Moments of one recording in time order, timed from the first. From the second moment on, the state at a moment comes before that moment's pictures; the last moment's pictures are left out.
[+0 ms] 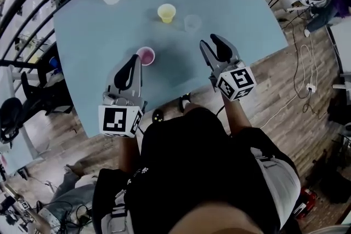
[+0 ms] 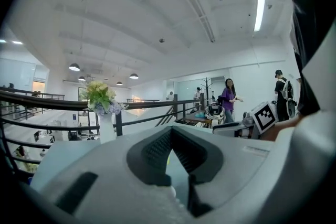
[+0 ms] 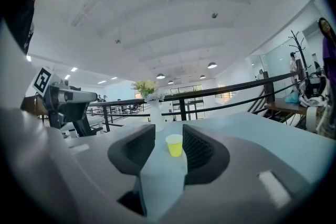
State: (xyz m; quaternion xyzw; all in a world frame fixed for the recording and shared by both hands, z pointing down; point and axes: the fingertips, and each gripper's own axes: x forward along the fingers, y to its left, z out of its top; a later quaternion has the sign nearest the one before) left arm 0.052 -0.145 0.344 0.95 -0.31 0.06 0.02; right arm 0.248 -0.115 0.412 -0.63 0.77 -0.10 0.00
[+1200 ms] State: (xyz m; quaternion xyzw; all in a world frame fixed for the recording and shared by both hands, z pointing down) left arm 0.030 -0.169 0.359 0.88 -0.47 0.09 0.04; right arm 0.285 -0.221 0.543 -0.56 0.80 -0.14 -0.16
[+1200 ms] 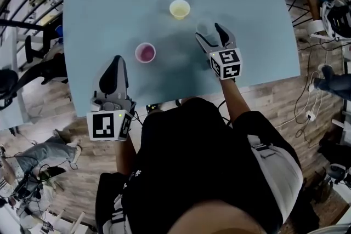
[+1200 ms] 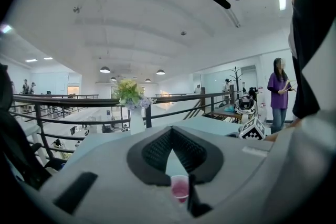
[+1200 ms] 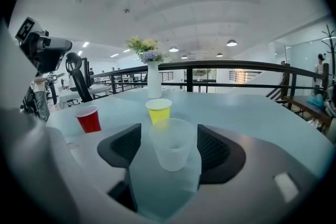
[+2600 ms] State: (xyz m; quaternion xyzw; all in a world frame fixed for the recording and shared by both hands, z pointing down) left arm 0.004 -0.169 0.363 0.88 -0.47 0.08 0.06; right arm 0.267 -0.210 0.504 -0.56 0.80 -0.11 -0.15
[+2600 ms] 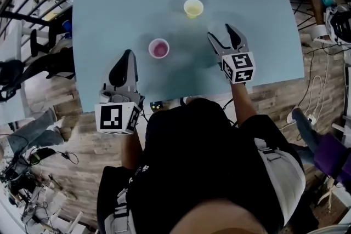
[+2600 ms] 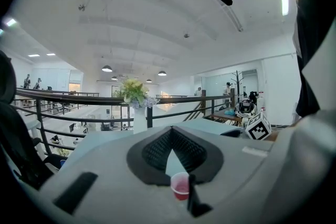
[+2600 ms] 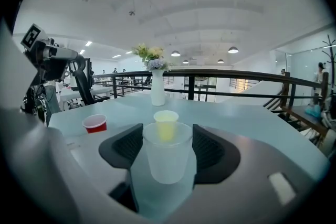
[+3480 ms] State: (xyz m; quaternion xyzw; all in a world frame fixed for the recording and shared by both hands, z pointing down) left arm -0.091 -0.146 0.349 0.86 -0.51 0.06 0.06; right arm 0.121 -0.197 0.448 -0.48 0.87 -0.08 -0.12
